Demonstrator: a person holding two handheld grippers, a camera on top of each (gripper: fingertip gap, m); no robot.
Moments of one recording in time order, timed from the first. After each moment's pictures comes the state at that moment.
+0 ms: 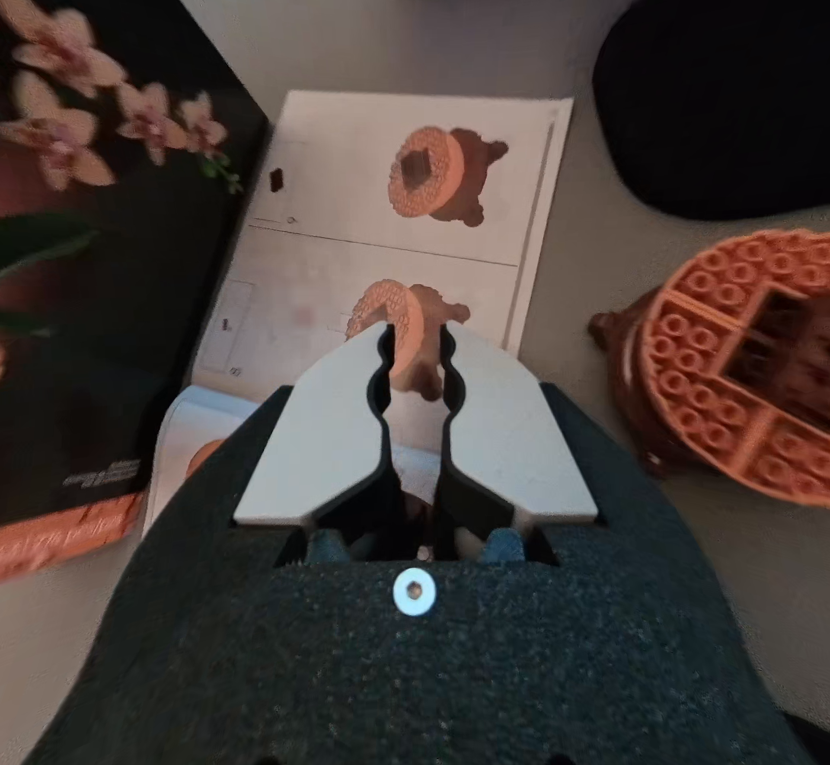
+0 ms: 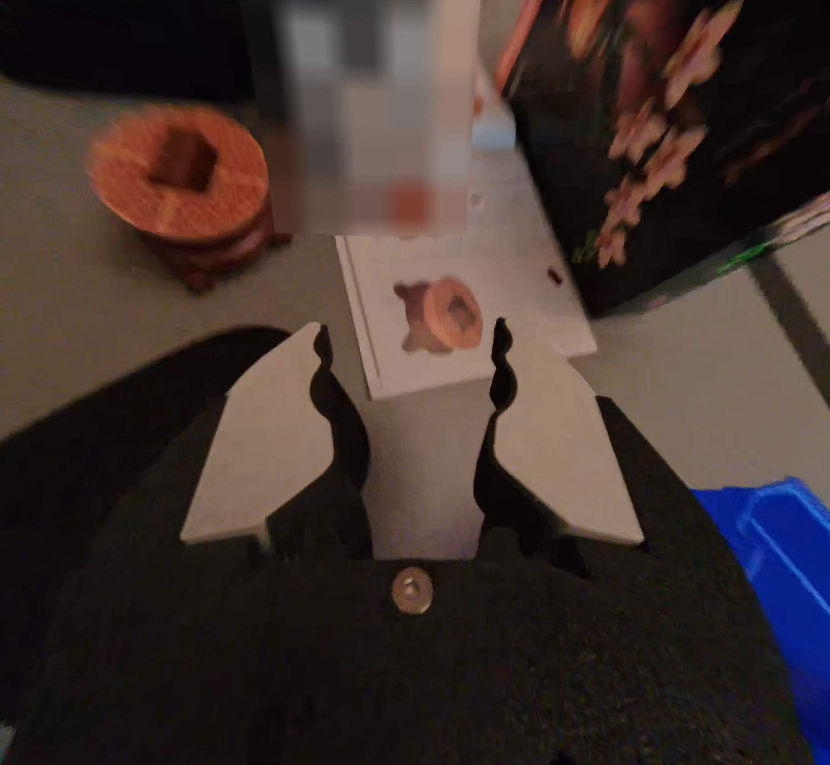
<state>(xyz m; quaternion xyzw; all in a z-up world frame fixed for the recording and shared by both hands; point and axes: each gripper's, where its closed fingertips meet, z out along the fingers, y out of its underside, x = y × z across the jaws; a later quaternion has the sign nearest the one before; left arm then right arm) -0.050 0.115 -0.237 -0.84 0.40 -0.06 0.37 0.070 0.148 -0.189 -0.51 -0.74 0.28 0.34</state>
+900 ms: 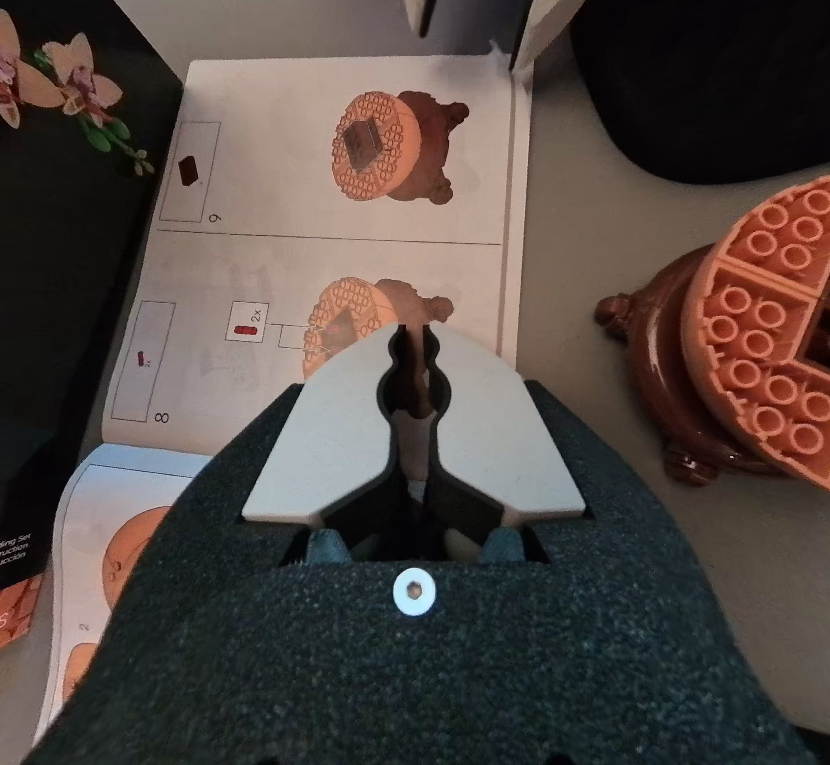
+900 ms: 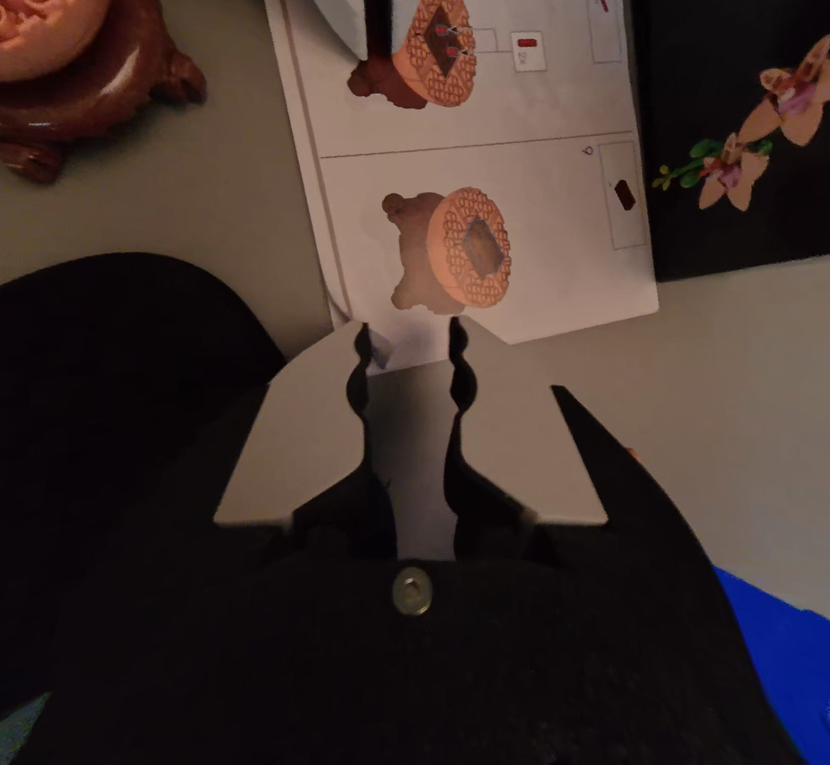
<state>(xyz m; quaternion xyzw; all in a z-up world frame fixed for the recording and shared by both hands) -0.042 0.116 -0.268 -0.83 0.42 -0.11 0.34 0.056 0.167 -0.257 -0.51 -0.81 0.16 0.25</state>
